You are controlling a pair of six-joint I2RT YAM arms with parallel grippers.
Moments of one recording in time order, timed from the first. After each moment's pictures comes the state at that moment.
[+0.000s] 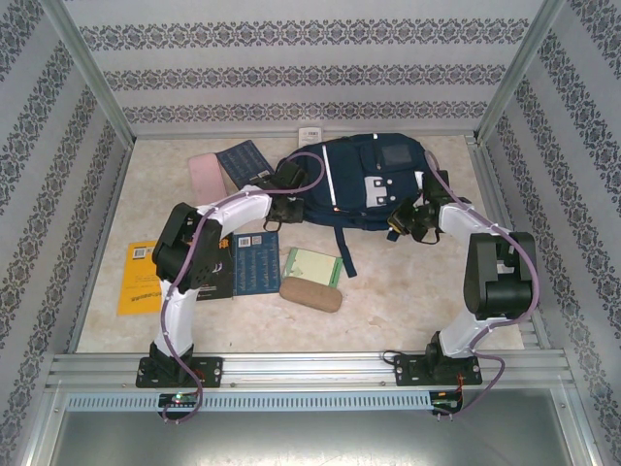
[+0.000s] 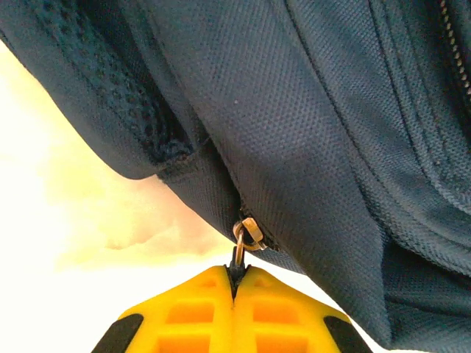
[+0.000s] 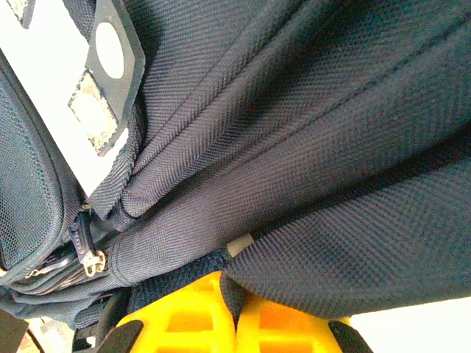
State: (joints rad) left arm -0.50 2.09 1.55 -0.57 -0.04 -0.38; right arm -0.02 1.67 1.00 -0.44 -0.41 0.76
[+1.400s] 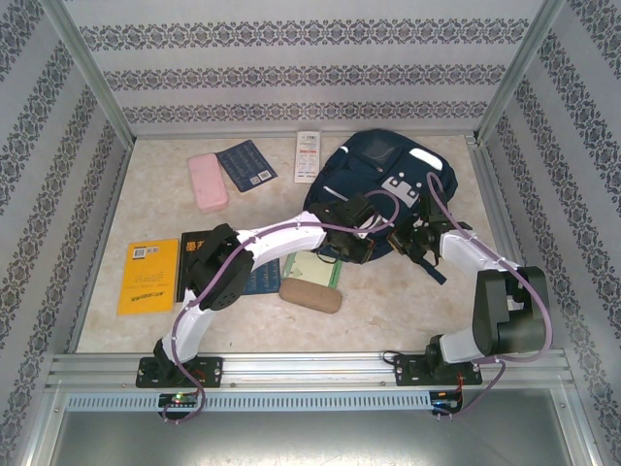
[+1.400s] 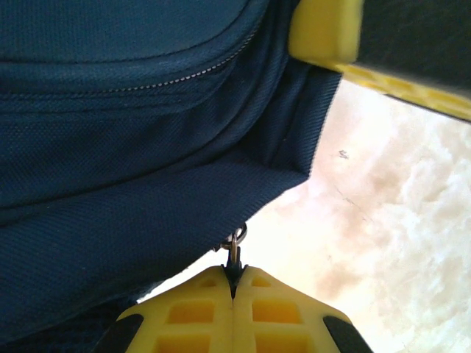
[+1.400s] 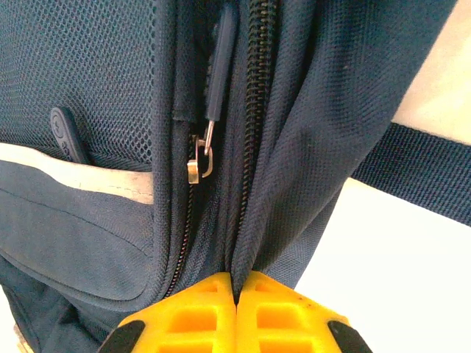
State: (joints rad) left arm -0.88 2.17 1.74 -0.66 0.20 -0.35; right arm 0.05 1.44 0.77 -0.39 -0.35 0.90
